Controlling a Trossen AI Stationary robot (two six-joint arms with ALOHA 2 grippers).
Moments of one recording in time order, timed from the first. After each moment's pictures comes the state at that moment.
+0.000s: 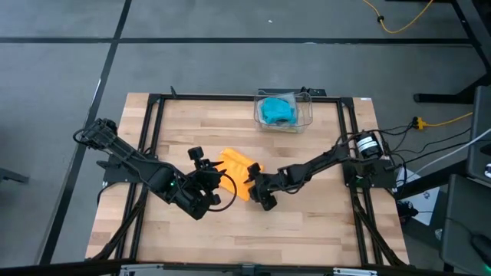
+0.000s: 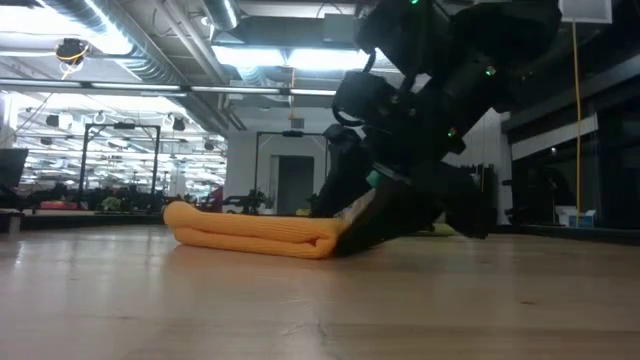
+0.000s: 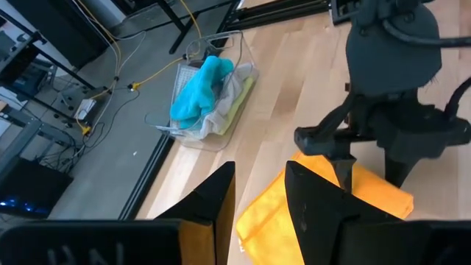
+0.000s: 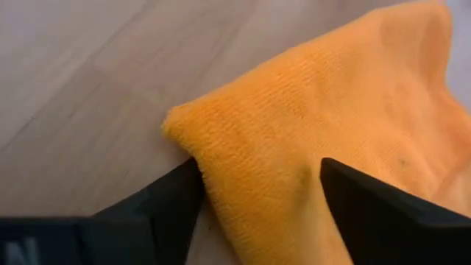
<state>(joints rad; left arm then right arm) -0.55 1.52 1.42 -0.95 -1.00 -0.47 0.22 1.98 0.98 0.16 0.18 -0.47</state>
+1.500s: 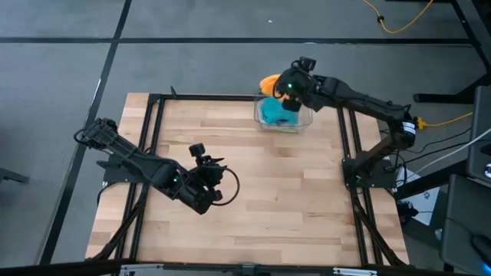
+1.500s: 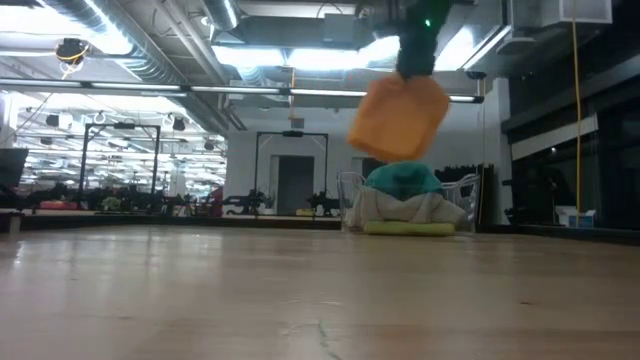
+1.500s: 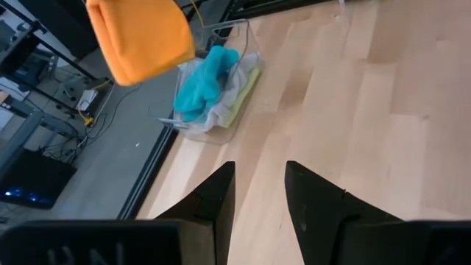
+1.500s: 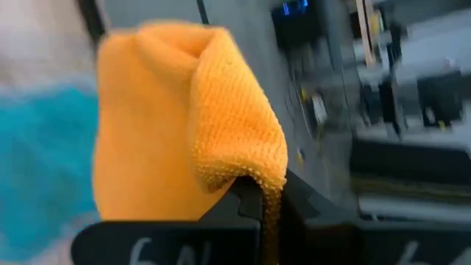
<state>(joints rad) -0.52 1.52 1.42 -0.97 -0.98 -0.46 -0.37 1.56 1.60 -0.84 0.76 -0.54</state>
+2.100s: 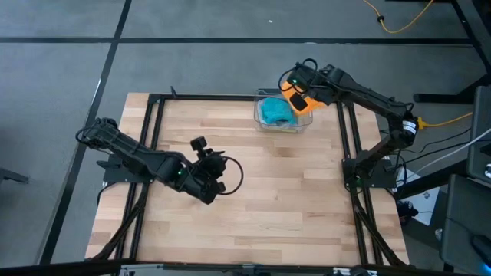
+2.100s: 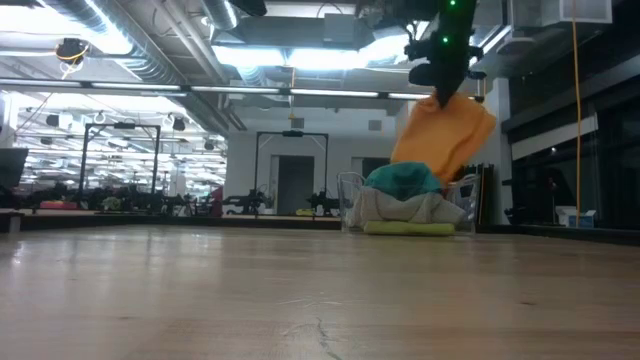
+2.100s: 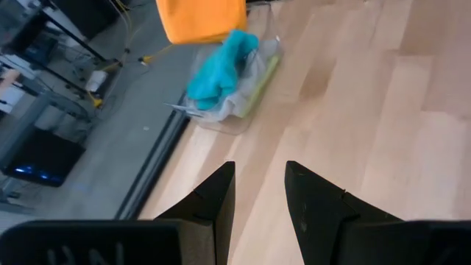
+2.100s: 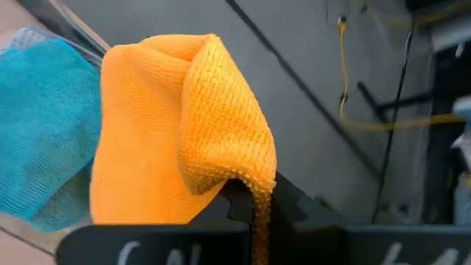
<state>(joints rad) -0.44 1.52 1.42 -0.98 -0.96 -0.47 -0.53 1.56 1.59 -1.20 0.70 0.13</state>
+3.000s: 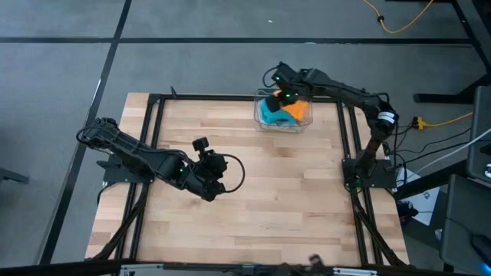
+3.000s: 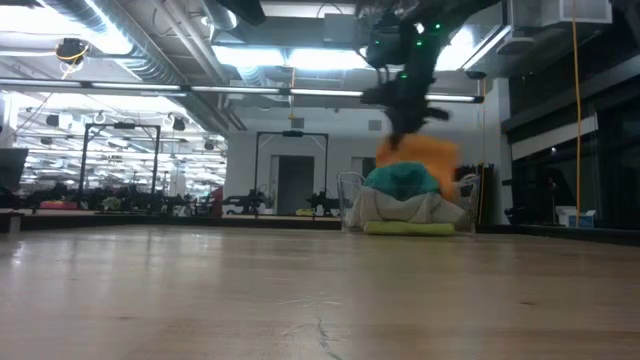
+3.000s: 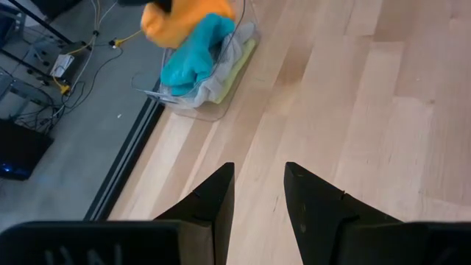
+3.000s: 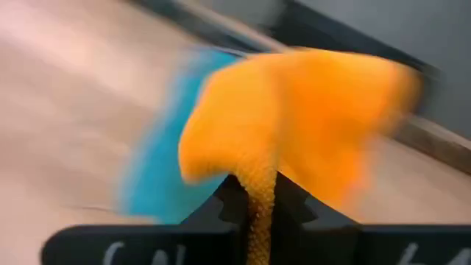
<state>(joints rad) -0.42 1.52 1.42 -0.98 -0.84 -0.47 -0.59 1.76 1.59 -1.02 0.20 0.49</state>
